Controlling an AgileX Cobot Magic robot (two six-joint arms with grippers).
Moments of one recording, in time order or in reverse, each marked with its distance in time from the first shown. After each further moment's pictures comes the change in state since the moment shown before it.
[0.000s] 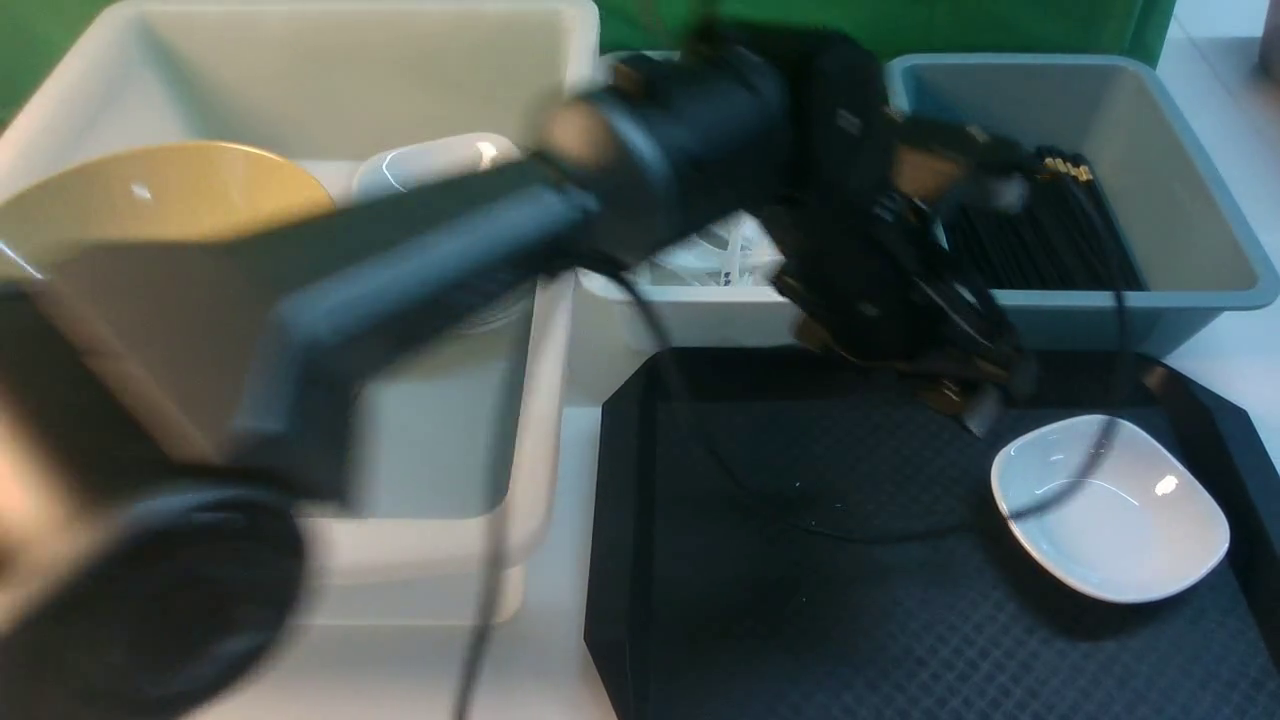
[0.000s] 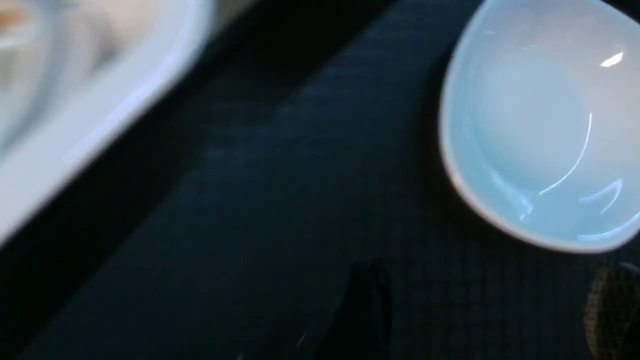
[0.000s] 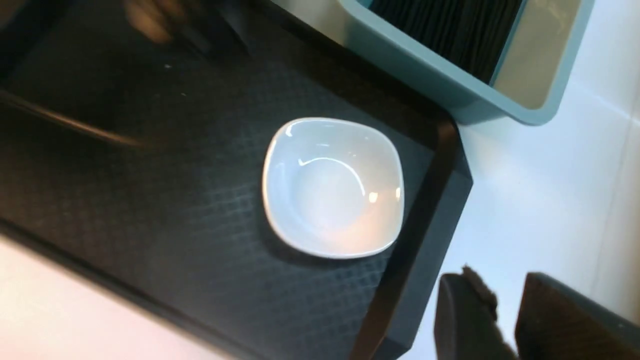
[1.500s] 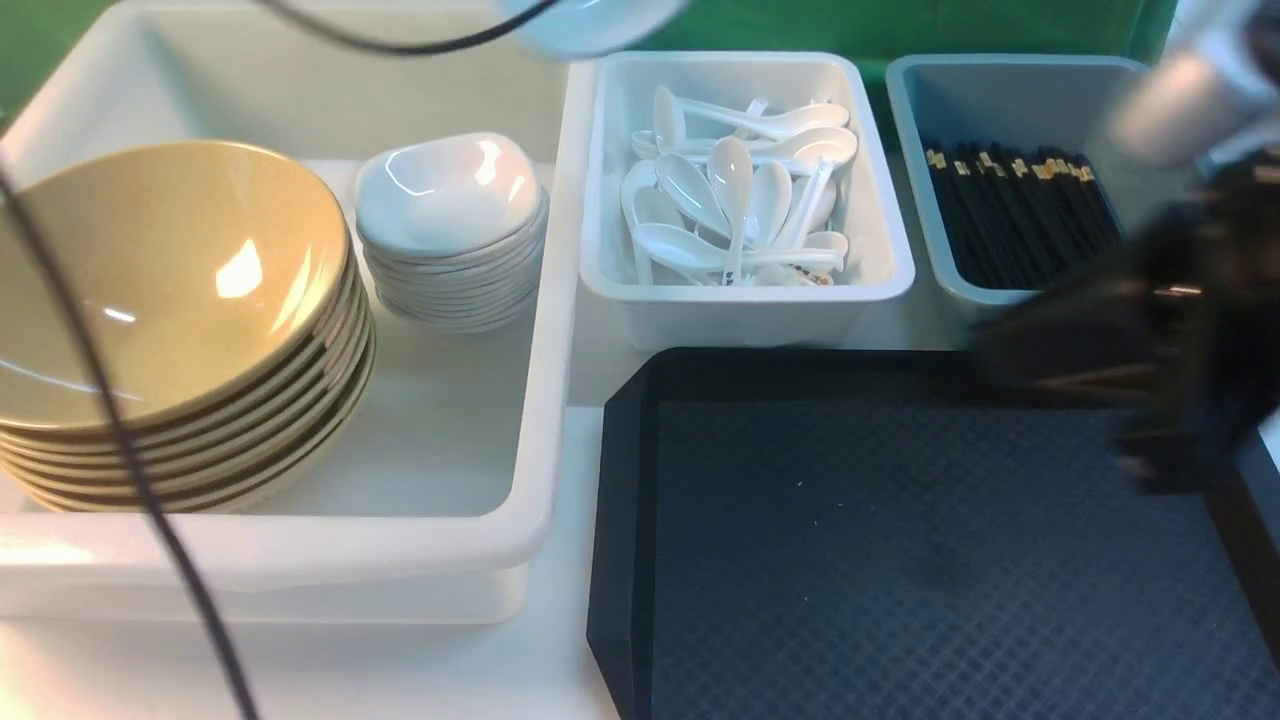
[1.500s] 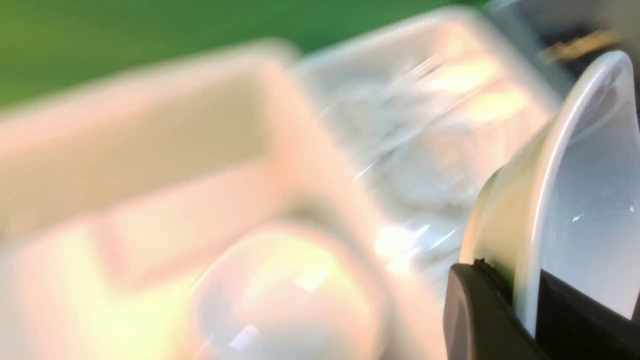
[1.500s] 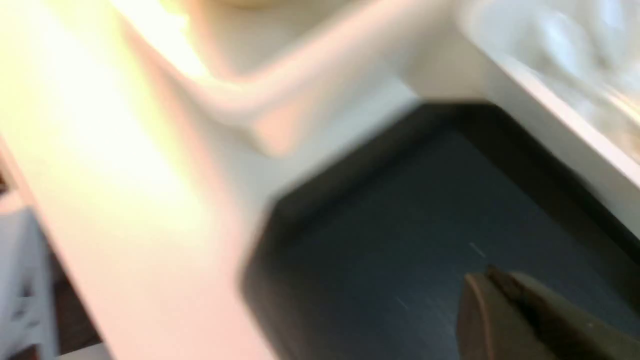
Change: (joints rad) right arm 0.062 0.388 -0.071 0.673 -0.337 -0.500; left arm 0.613 -0.279 -0.288 0.113 0.299 0.072
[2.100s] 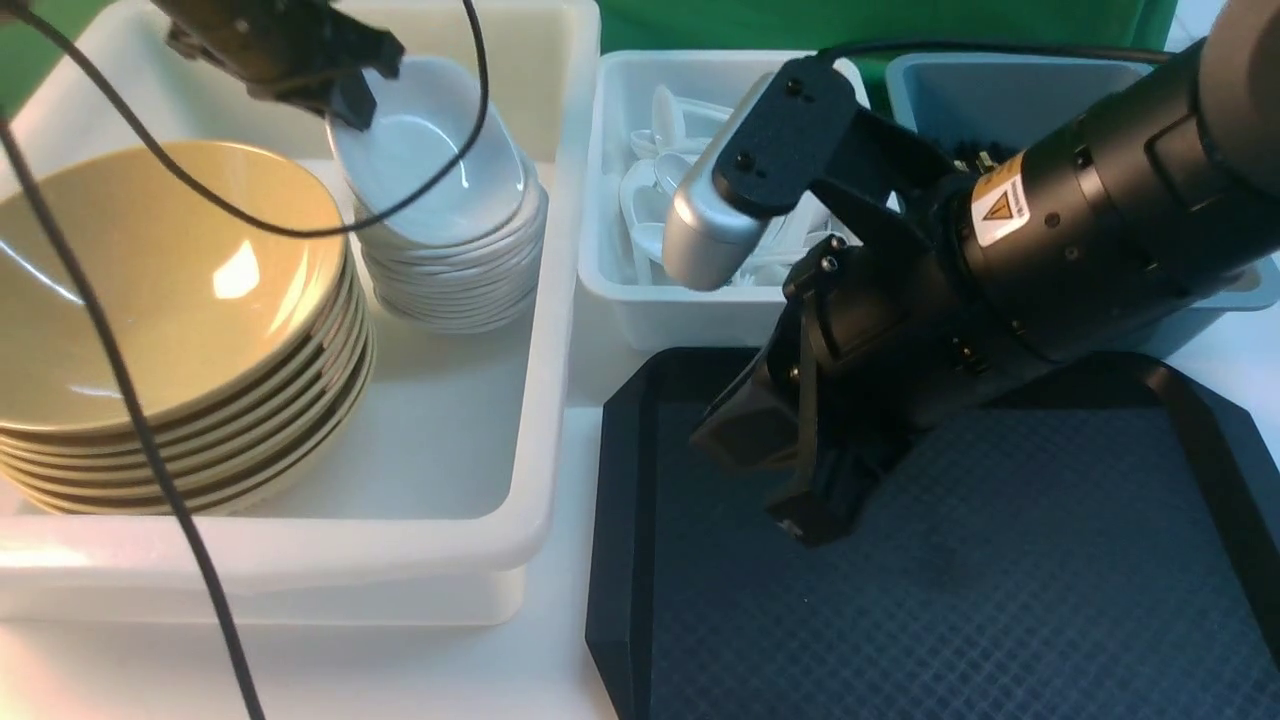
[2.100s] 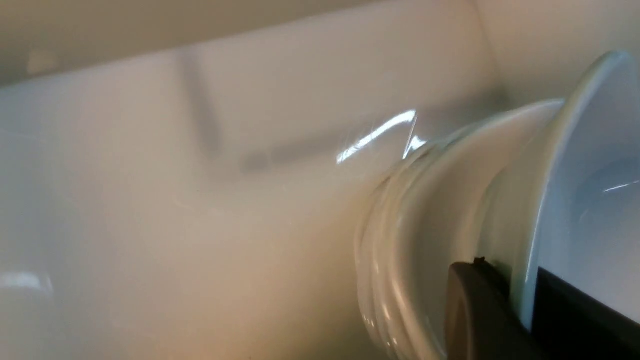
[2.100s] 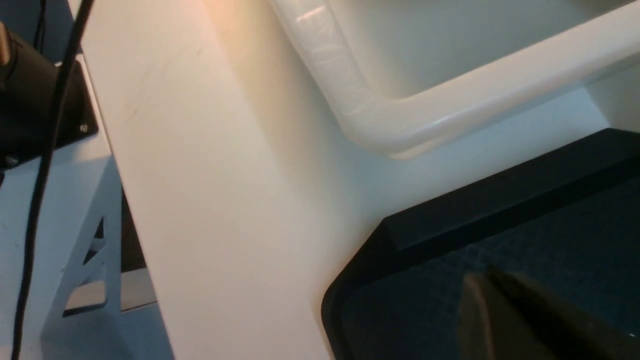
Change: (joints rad) right arm 0.177 0.295 -0.143 0.007 0.015 -0.021; left arm 0.165 0.194 0.221 -0.060 -0.213 0.137
